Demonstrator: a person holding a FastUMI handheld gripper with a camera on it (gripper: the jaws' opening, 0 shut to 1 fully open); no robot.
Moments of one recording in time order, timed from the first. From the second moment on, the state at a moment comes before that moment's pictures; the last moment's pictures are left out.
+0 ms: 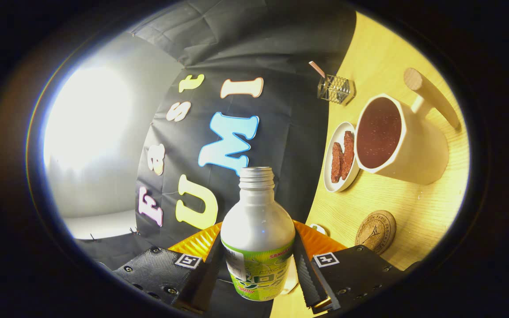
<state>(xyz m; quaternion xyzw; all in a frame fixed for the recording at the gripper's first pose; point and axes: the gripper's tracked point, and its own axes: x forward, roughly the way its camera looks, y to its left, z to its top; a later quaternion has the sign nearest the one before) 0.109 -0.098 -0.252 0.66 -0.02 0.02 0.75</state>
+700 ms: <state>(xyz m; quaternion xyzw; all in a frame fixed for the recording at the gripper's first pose) 0.114 -0.112 -0.259 0.74 -0.04 0.01 0.67</state>
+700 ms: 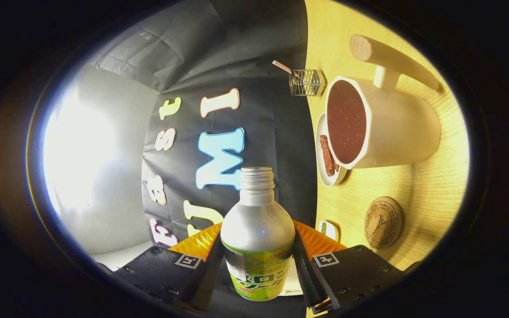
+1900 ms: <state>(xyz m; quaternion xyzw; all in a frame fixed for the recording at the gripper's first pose) 0.114 -0.118 -0.258 0.80 -0.08 0.02 0.60</state>
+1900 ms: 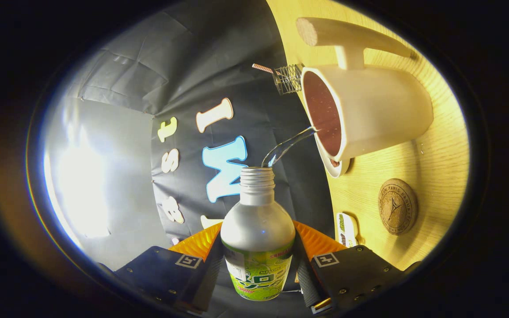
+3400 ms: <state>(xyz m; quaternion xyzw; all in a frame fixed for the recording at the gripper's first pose) 0.115 -0.118 -0.249 0.83 -0.10 0.02 0.55</state>
